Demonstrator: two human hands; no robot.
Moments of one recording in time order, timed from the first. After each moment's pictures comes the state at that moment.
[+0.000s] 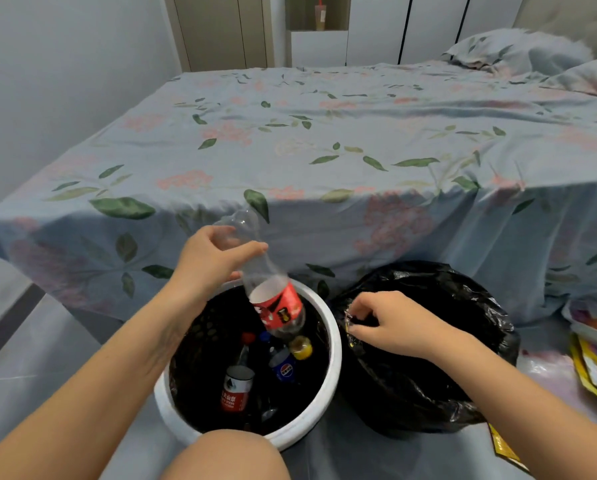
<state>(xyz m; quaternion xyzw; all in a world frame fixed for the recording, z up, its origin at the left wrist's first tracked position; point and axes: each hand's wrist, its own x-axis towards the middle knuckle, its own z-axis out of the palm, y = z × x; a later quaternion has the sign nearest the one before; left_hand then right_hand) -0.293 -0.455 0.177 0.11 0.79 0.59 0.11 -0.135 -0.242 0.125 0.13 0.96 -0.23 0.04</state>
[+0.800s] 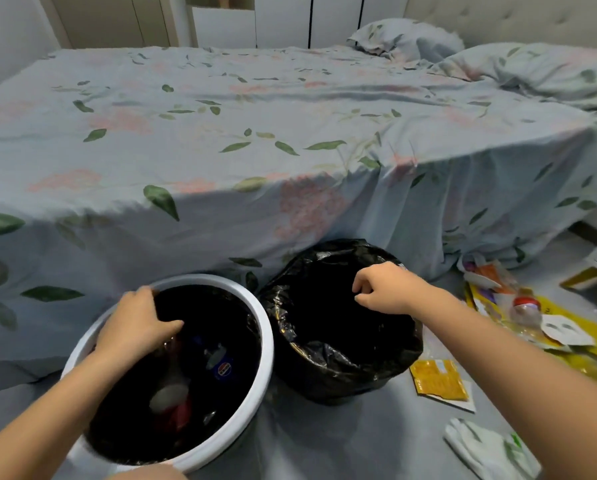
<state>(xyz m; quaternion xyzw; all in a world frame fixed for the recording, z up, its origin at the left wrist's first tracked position) -0.314 -0.457 0.086 0.21 0.96 0.18 0.09 -0.089 -0.160 0.124 0.26 0.95 -0.12 0.12</state>
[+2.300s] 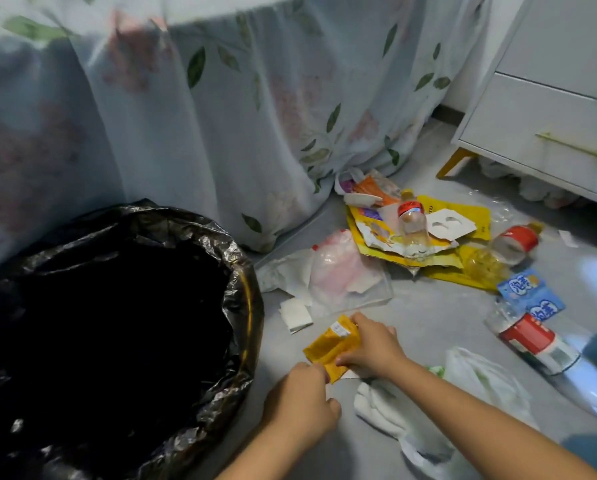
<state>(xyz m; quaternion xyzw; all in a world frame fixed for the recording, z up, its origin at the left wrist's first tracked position) -0.012 -0.167 -0.090 0.54 0.75 0.03 0.39 0.115 -0.033 -0.186 0.57 0.76 -0.30 0.03</state>
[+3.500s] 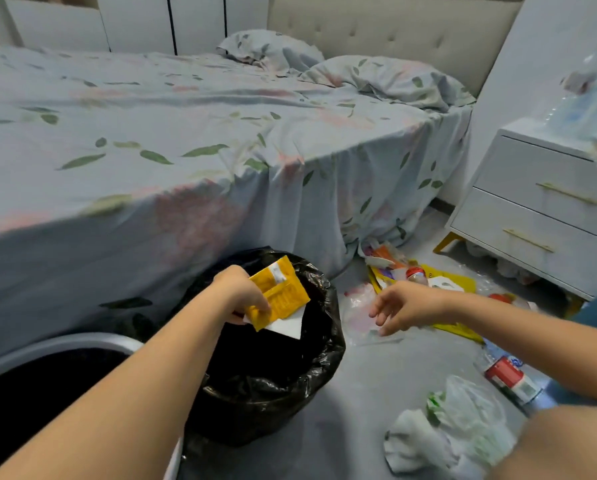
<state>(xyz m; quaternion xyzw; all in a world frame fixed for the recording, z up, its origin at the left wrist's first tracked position) -0.212 -0.208 0.099 0.35 0.82 0.21 0.40 0.066 -0.087 0.098 0.43 0.80 -0.41 0.11</state>
